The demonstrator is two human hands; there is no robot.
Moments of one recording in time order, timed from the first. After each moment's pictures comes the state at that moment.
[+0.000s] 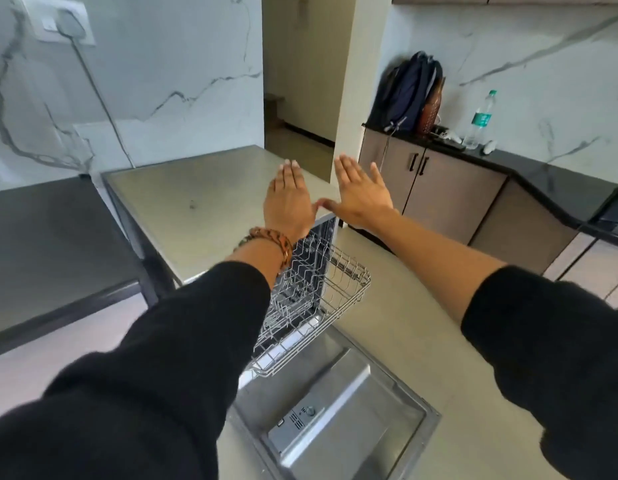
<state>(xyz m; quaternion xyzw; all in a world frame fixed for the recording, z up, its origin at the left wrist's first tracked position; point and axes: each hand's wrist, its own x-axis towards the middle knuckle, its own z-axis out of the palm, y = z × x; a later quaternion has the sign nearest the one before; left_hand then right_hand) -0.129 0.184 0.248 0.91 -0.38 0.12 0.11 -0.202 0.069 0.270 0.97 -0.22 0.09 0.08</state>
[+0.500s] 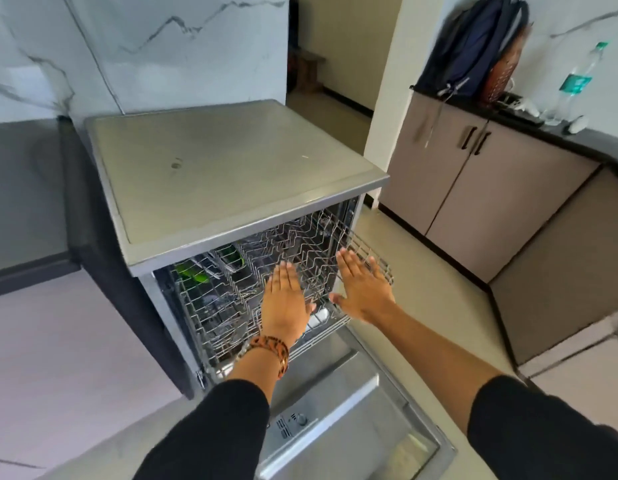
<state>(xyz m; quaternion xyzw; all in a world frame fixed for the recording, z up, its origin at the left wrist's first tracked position) -0.122 0.130 0.002 0.95 -0.32 -0.05 0.03 -0.179 -0.018 0.024 0.99 -0.14 -0.08 0.05</state>
